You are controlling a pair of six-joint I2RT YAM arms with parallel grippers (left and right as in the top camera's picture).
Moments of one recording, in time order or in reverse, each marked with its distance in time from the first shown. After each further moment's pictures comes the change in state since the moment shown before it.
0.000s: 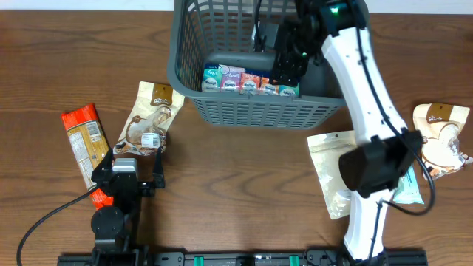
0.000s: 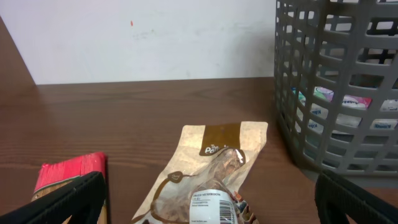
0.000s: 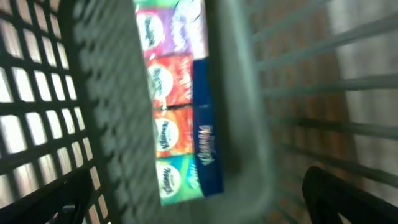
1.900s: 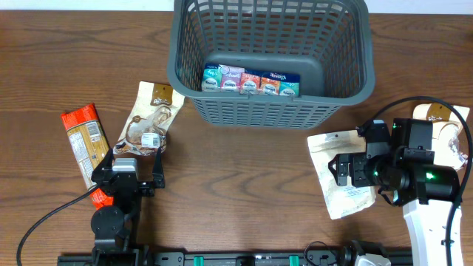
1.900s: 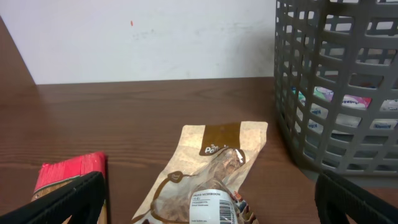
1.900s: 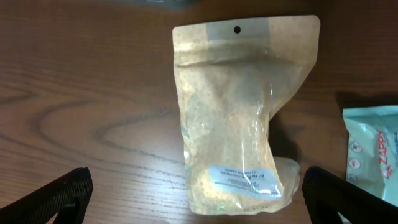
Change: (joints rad) left arm 0.000 0.000 0.001 -0.002 0.000 0.000; right arm -0.393 -1.122 -1.395 0.239 0.057 0.832
